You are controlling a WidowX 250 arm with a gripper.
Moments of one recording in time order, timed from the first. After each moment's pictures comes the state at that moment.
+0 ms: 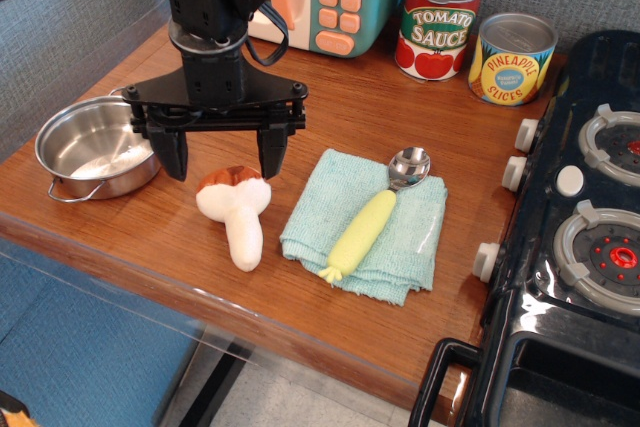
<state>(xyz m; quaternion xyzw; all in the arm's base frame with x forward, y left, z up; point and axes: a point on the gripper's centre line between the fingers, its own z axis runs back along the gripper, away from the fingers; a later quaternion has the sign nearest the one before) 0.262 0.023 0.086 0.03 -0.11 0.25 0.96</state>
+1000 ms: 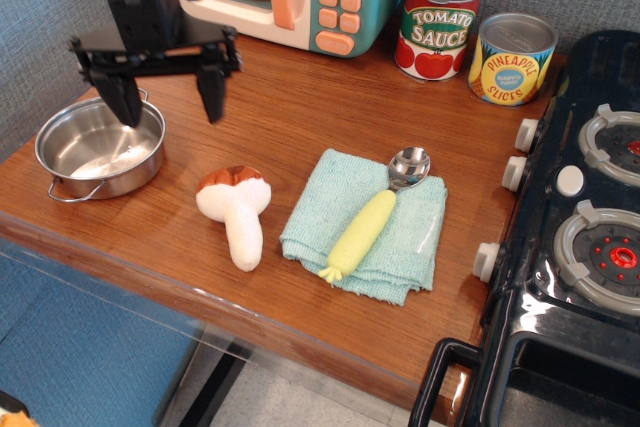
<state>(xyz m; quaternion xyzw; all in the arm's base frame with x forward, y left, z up) 0.290 0.096 0.090 0.00 -0.11 0.24 0.96</state>
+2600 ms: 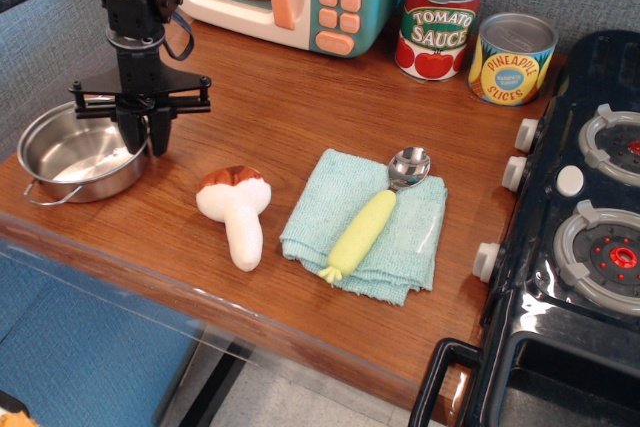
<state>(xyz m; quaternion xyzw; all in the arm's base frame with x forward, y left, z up) 0.314 0.139 0.017 0.07 -0.06 0.33 0.94</state>
